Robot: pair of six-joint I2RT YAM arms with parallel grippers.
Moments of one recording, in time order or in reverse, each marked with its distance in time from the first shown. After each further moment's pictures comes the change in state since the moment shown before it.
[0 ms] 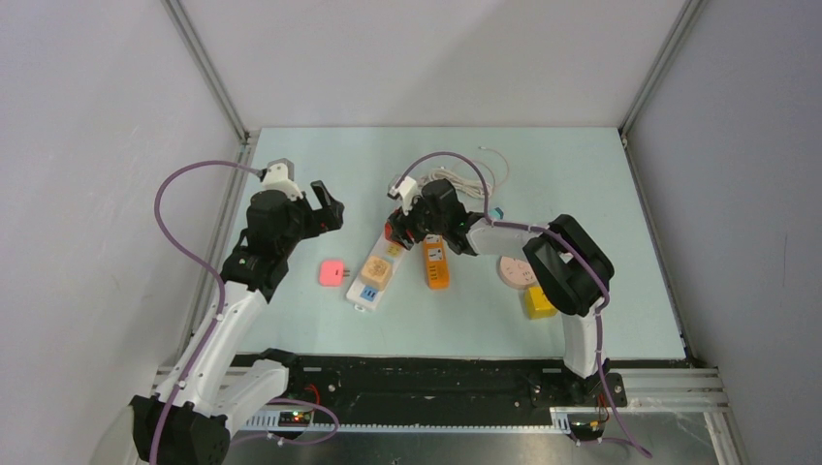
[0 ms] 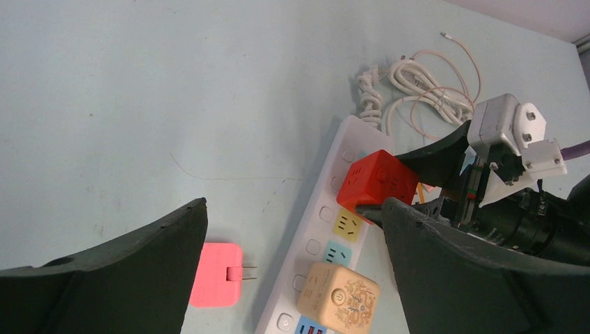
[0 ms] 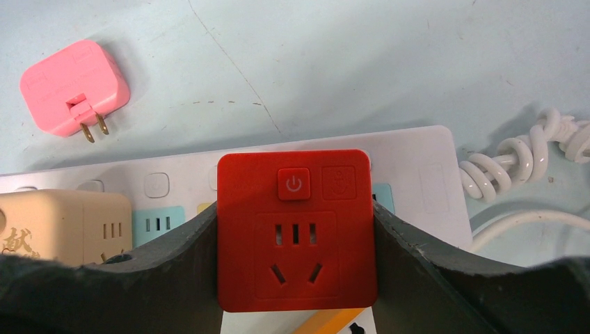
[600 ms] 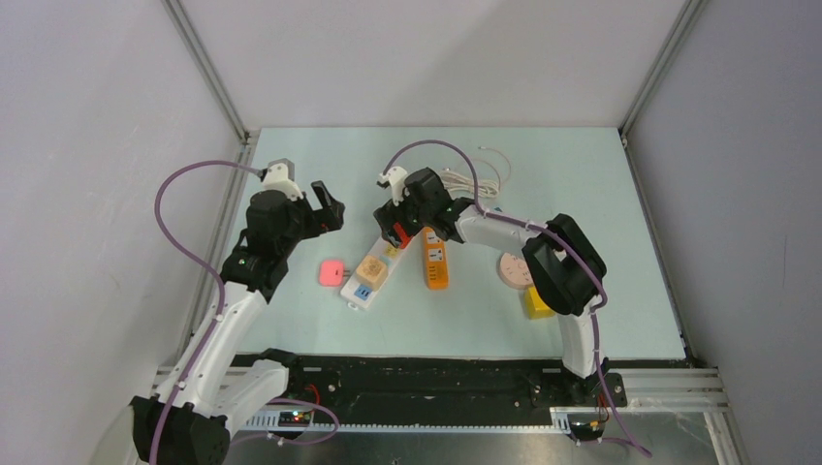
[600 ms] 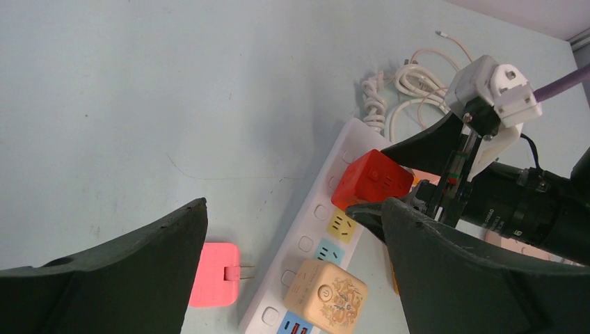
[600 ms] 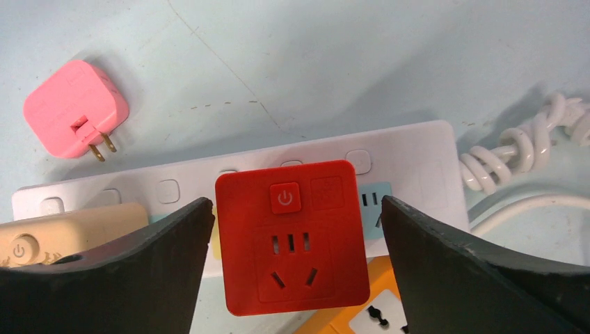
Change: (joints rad) left arm 0.000 -0.002 0.000 0.000 0.011 0.000; right arm 0.038 0.027 0.200 -0.298 0.113 0.098
